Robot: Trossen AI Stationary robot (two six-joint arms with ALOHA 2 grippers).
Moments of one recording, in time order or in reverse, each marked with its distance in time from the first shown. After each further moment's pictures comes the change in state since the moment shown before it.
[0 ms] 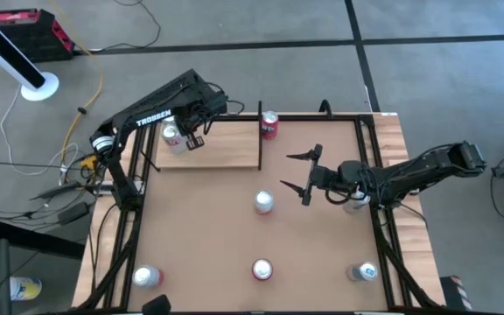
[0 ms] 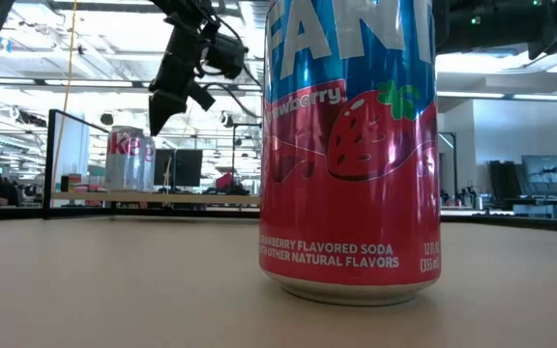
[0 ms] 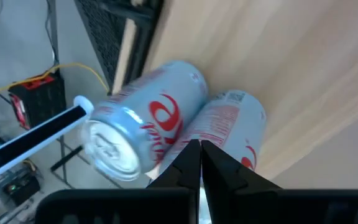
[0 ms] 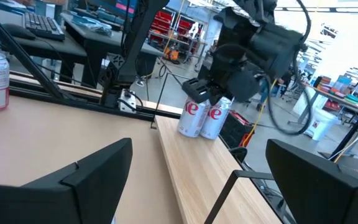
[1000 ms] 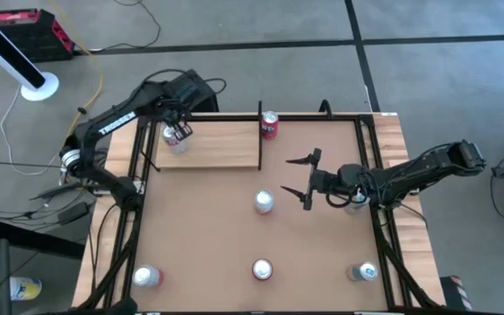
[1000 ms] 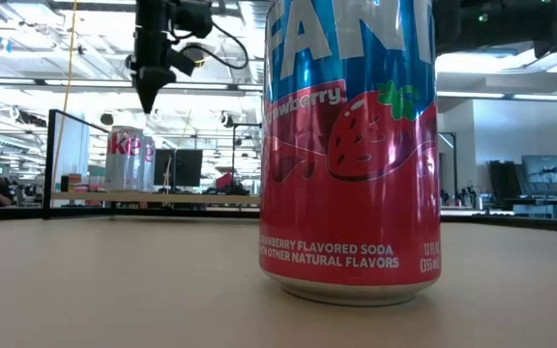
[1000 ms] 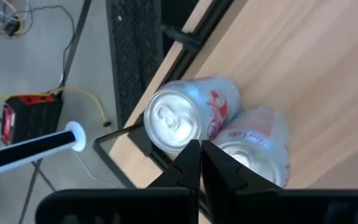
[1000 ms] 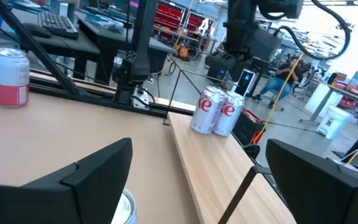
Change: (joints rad) left arm 0.103 -0.295 -0.132 0.181 0.006 0.050; right arm 0.038 0.000 0.000 -0.030 0.000 0.027
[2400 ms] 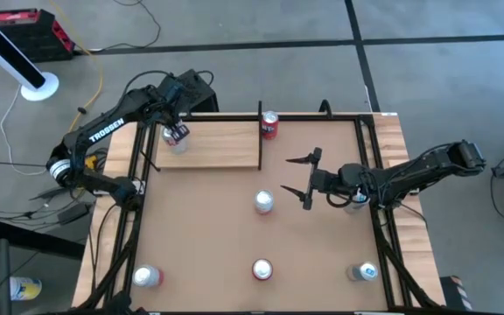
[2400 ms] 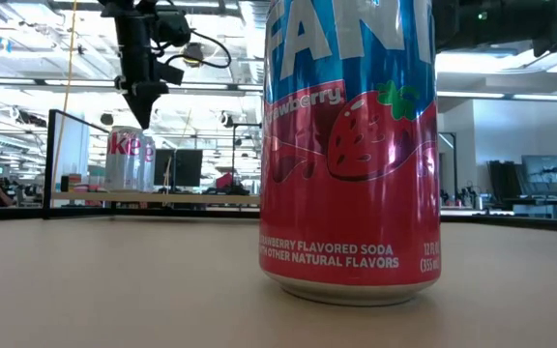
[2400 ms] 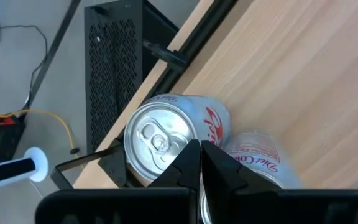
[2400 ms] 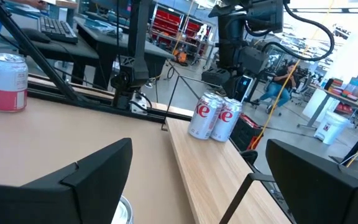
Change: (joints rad) left arm 0.130 -0.130 -0.236 0.284 0.169 0.107; right arm 0.000 0.000 0.000 0.025 0.000 -0.019
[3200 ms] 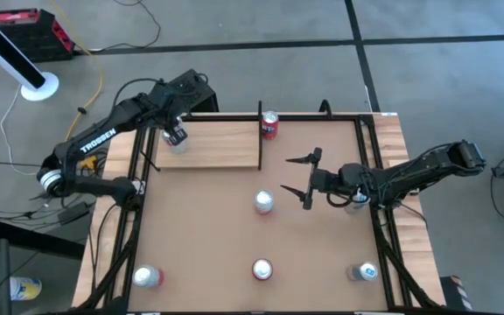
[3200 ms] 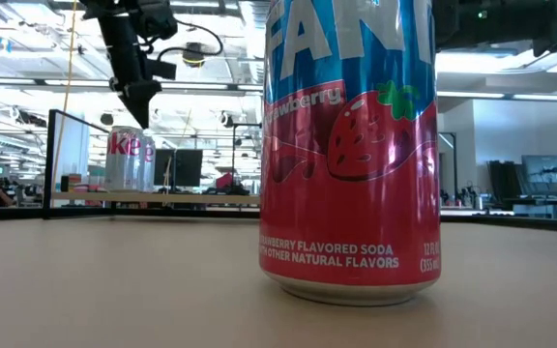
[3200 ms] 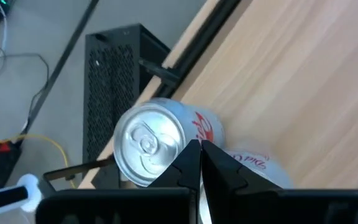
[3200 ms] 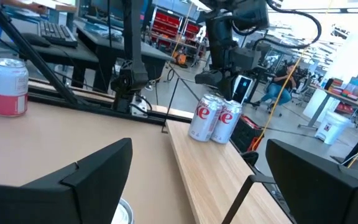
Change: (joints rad) left arm 0.008 -0.122 -0.143 0.141 0.043 0.051; right arm 0.000 0.000 0.000 0.009 0.000 0.010
